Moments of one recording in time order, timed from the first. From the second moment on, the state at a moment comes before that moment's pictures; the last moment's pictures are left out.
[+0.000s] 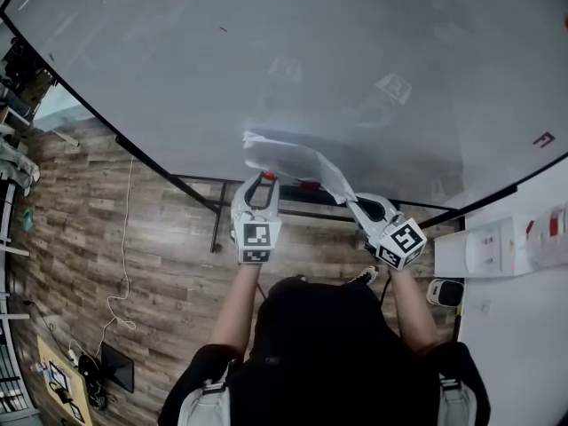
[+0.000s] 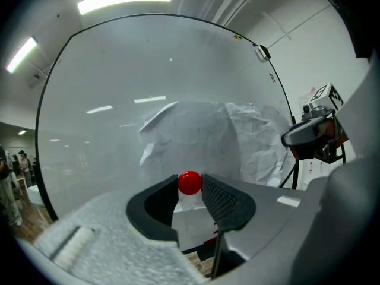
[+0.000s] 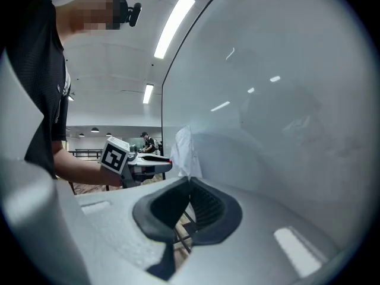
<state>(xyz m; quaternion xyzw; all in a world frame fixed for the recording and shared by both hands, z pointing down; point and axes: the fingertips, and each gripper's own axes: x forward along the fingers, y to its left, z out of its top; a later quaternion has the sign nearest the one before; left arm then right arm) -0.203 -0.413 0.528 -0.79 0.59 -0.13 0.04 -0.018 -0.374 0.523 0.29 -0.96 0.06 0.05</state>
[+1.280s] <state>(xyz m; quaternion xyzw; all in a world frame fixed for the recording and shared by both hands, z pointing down) -0.061 -0.207 0.518 -0.79 0.60 -0.13 0.00 0.110 -0.205 0.537 0.25 -0.96 0.00 0.12</state>
